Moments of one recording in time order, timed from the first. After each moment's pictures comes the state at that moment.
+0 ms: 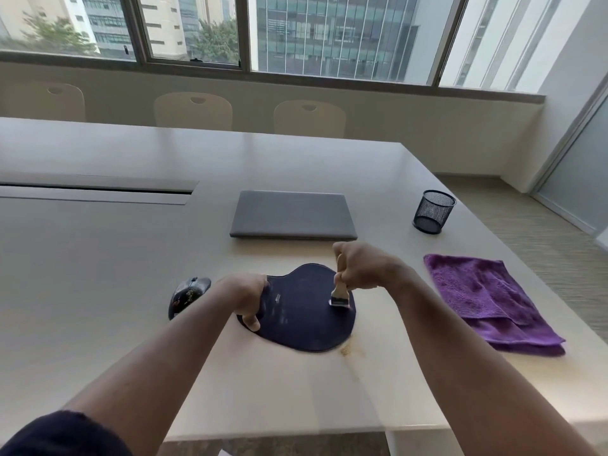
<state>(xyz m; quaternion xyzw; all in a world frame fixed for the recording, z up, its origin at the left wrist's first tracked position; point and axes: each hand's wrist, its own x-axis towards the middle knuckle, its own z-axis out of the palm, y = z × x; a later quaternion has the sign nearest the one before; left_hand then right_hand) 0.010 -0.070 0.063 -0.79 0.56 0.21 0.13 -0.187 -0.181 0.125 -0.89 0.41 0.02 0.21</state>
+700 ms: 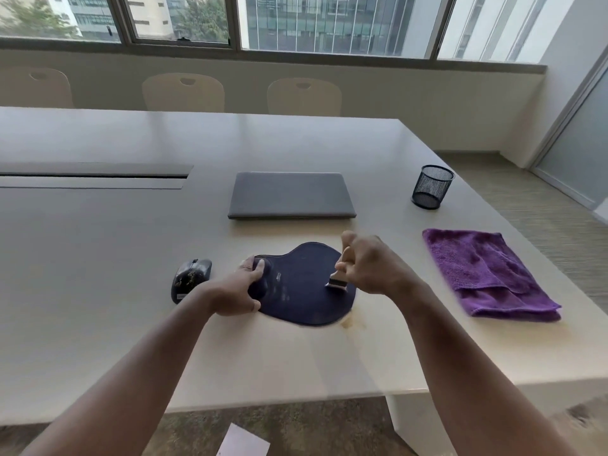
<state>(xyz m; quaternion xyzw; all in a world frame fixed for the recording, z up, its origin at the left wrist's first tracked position) 0.013 -0.027 0.043 -0.77 0.57 0.29 -0.01 -0.218 -0.143 0.102 -0.87 0.41 -0.13 0.26</state>
